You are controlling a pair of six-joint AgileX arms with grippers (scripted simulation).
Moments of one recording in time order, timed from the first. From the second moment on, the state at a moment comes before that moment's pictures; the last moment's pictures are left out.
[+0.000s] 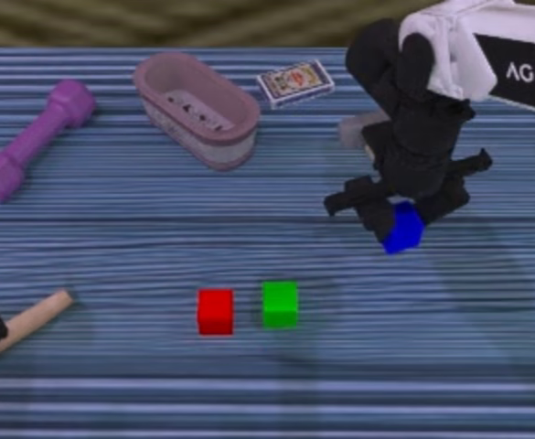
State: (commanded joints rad) left arm 0.02 0.00 0.00 0.00 0.00 0.00; right arm 0.48 2.17 1.70 -1.08 0.01 0.16
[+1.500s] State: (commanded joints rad) left arm 0.02 0.00 0.00 0.00 0.00 0.00; right arm 0.61 2.04 1.44 -0.95 0.01 0.61
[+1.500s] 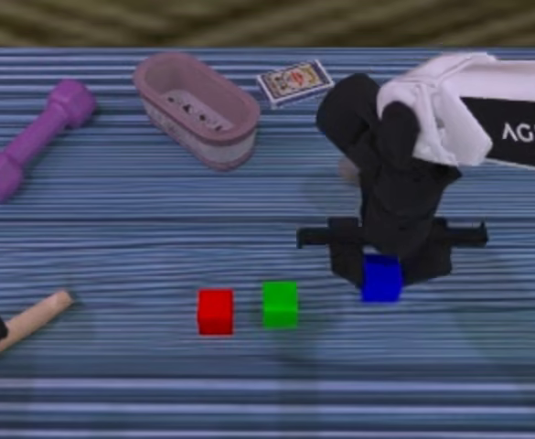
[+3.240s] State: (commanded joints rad) left arm 0.02 0.00 0.00 0.00 0.00 0.00; right arm 0.61 2.10 1.36 -0.82 0.01 0.62
